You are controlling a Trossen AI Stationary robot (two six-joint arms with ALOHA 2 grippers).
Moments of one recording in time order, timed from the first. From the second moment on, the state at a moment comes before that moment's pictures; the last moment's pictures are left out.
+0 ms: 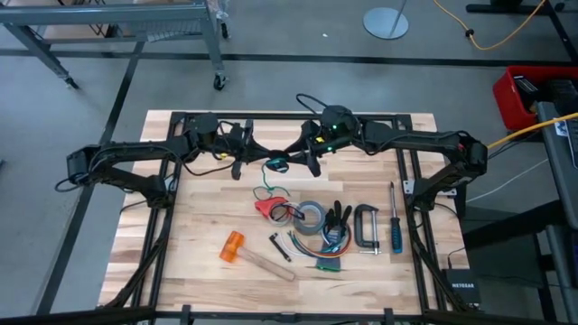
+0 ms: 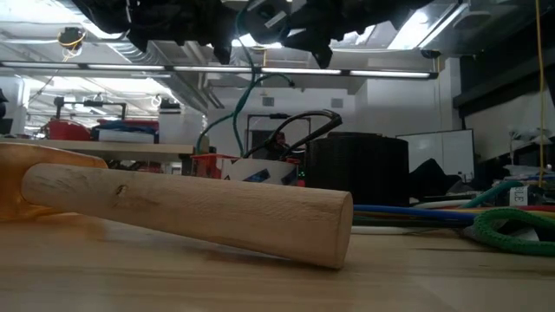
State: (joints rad) left arm 0.38 1.21 0.71 0.45 0.52 -0.05; right arm -0.29 1.52 1.21 -0.07 -0.43 0.15
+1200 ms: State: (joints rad) left arm 0.37 1.21 0.71 0.46 0.53 -0.05; right arm -0.26 1.57 1.21 0.04 -0.50 0.15
